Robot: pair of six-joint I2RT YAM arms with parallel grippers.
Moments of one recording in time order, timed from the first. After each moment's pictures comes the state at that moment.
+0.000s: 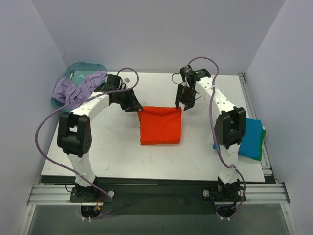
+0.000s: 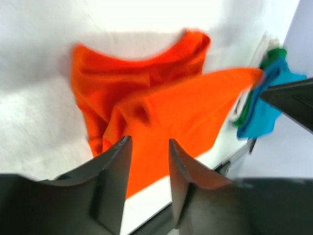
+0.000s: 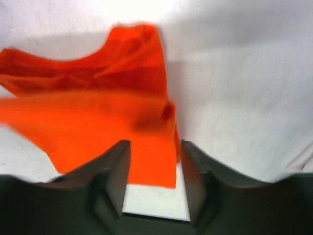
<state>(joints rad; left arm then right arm) -0.26 1.86 1.43 -0.52 0.55 -0.63 0.38 2.05 1.92 -1.15 -0.02 0.51</state>
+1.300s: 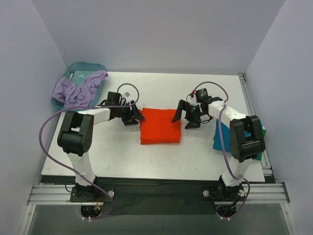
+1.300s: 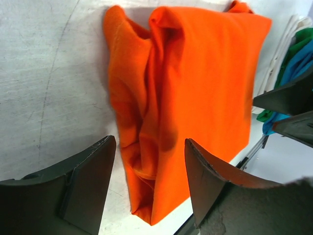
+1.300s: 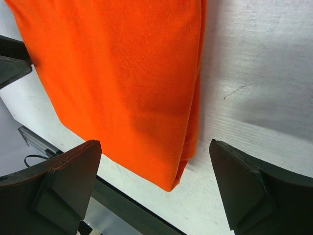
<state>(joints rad) -0.25 1.90 1.11 -0.11 0.60 -0.64 0.25 1.79 1.17 -0.53 -0.46 0.49</state>
